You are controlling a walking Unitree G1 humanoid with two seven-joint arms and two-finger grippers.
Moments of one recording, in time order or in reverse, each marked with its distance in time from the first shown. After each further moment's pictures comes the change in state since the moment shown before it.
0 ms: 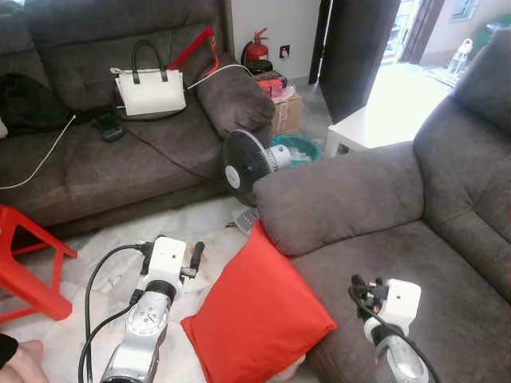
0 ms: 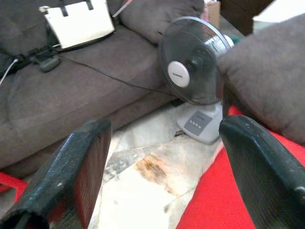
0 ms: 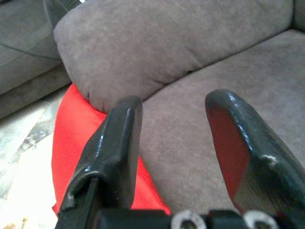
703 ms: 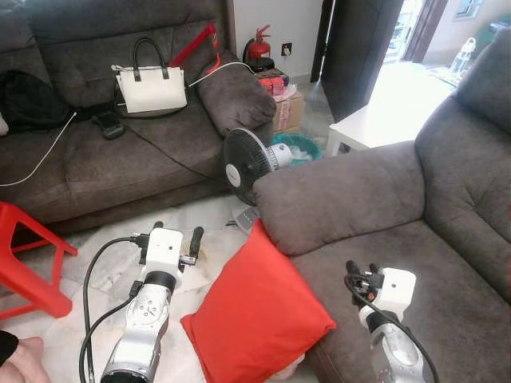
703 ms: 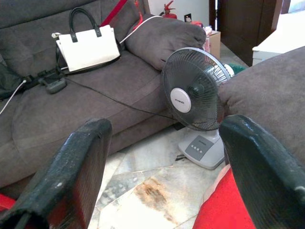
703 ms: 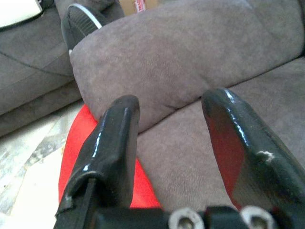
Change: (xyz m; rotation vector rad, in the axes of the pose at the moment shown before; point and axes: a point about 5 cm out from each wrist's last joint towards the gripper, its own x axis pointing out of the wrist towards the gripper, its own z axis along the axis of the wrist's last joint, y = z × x) left arm 0.005 -0.001 0.015 -0.014 -0.107 0.018; right arm 0.014 0.007 0.014 -0.015 -0.076 0.056
